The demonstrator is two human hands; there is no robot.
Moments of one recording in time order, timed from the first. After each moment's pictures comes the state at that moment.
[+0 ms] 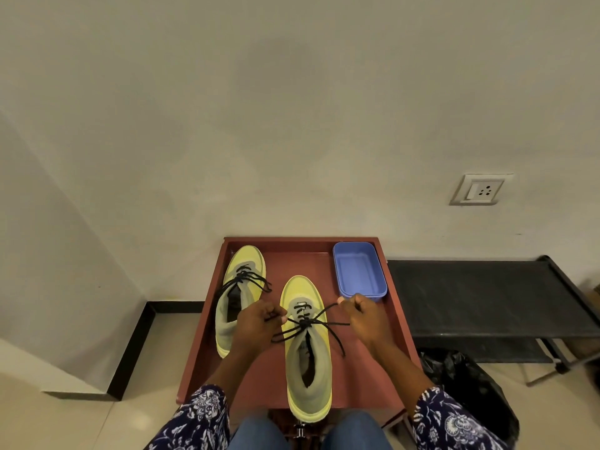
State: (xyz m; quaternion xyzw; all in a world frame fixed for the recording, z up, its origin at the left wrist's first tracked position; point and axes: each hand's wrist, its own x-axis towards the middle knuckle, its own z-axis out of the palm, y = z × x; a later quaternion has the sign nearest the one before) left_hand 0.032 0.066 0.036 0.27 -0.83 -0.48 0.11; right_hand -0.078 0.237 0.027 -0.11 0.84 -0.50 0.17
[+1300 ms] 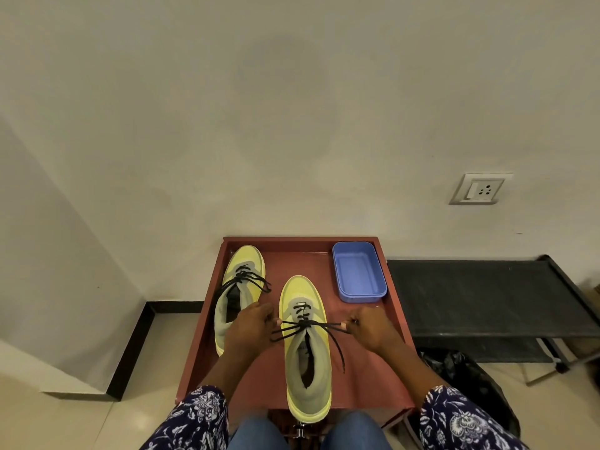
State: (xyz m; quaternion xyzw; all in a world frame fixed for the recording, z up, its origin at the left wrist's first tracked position) left_hand 0.030 0.050 0.019 0.24 -0.93 -0.27 0.06; right_hand -0.094 0.249 0.023 -0.26 0.92 -0.22 0.21
